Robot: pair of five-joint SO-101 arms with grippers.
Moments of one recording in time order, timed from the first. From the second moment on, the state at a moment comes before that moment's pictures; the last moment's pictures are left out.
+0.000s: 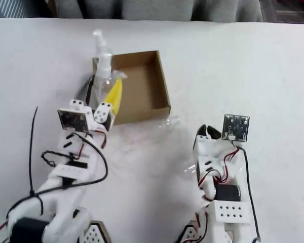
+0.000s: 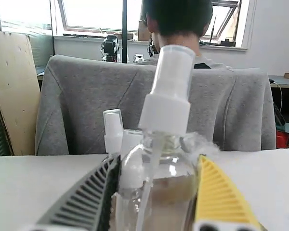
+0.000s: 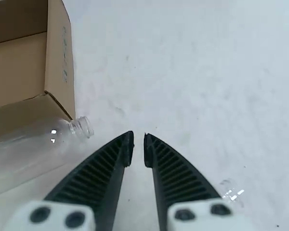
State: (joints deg) left arm 4.2 -25.2 83.0 -52.1 5.1; right arm -1.7 -74.3 92.4 20.2 -4.4
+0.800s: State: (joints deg) left arm 2.4 12.9 76.6 -82.7 5.8; right arm -1.7 -74.3 92.4 20.2 -4.4
